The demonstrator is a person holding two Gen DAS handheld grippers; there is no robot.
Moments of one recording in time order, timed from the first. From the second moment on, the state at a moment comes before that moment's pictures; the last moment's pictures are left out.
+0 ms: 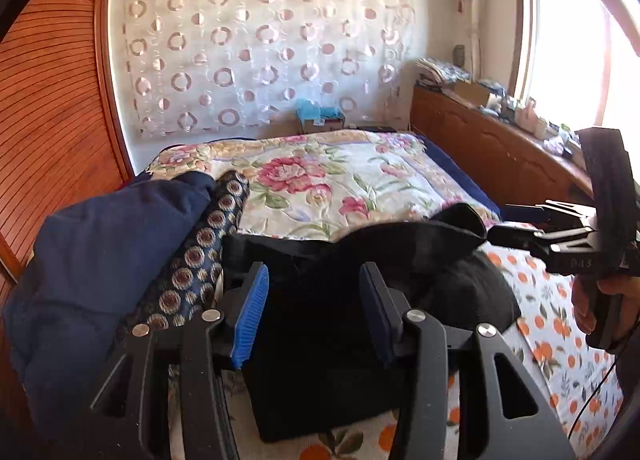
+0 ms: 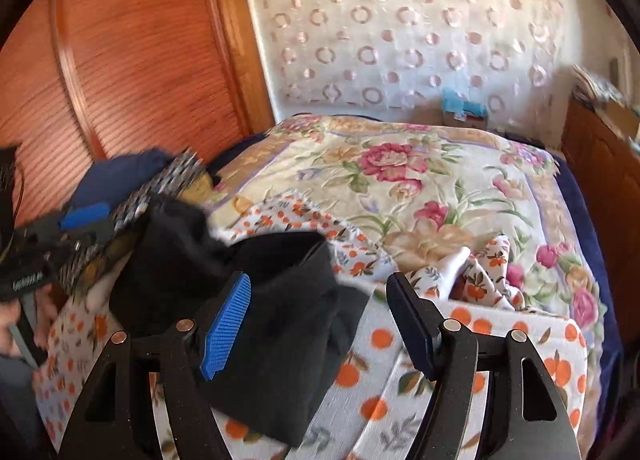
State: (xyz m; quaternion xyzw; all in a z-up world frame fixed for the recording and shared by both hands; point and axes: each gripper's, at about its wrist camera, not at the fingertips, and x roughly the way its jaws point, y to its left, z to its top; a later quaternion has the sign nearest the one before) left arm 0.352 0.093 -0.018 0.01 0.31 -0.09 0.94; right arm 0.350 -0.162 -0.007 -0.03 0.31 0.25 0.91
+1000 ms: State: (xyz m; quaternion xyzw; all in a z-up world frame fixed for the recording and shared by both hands) left arm 0.346 0.114 -0.081 -0.01 0.39 -0.08 0.92; right arm 0.393 -0.136 -0.026 -0.02 0.35 0.27 0.90
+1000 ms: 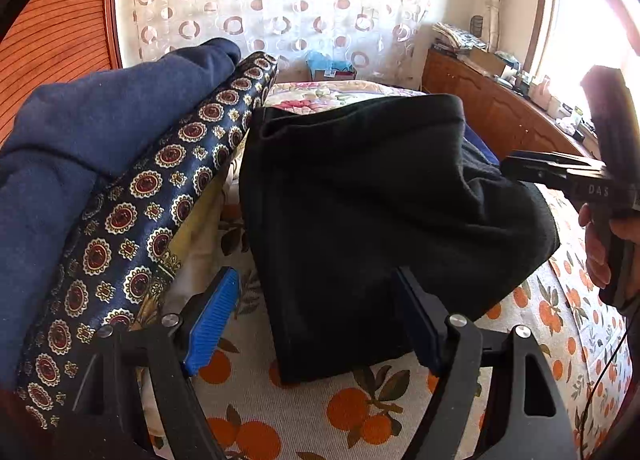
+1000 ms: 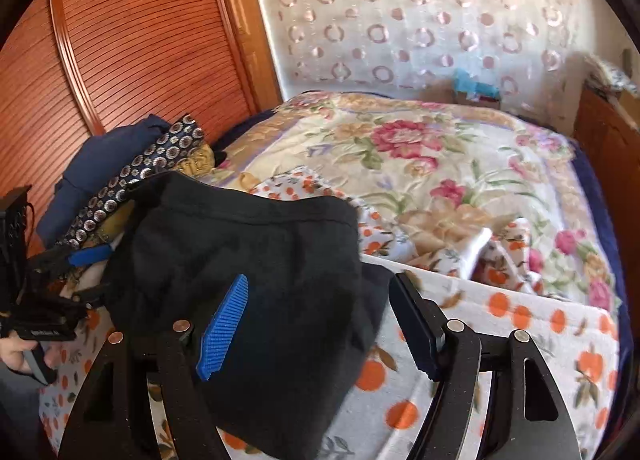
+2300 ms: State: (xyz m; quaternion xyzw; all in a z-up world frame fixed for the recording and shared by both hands) left arm 0.372 0.133 -0.102 -0.08 0.42 -0.11 0.90; right arm 0.380 -0.170 -0.033 0.05 0.37 0.27 0.89
